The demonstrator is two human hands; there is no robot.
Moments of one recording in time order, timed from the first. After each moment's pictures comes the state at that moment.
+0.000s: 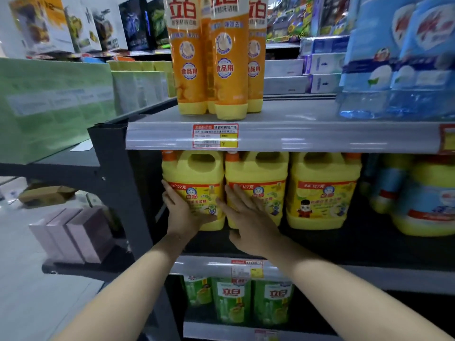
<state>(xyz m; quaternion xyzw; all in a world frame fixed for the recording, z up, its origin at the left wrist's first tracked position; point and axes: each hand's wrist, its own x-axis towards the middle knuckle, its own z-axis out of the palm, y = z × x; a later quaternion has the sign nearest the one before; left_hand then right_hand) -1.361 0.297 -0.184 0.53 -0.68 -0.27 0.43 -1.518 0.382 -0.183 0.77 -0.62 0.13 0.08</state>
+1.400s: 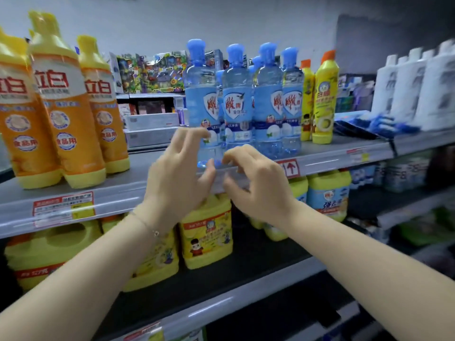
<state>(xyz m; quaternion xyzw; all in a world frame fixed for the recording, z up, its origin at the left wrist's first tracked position) -1.516 0.440 0.017 0.07 -0.85 0.02 0.53 -1.632 0.554 -0.002 0.61 -0.59 0.42 0.33</state>
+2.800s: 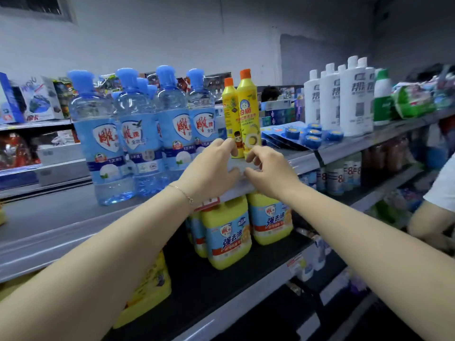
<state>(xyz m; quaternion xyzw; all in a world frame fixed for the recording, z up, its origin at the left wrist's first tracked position) -1.714 0.531 0.058 0.00 -0.95 -0.05 0.32 -1.820 0.644 0.022 0.39 -0.81 0.38 0.23</state>
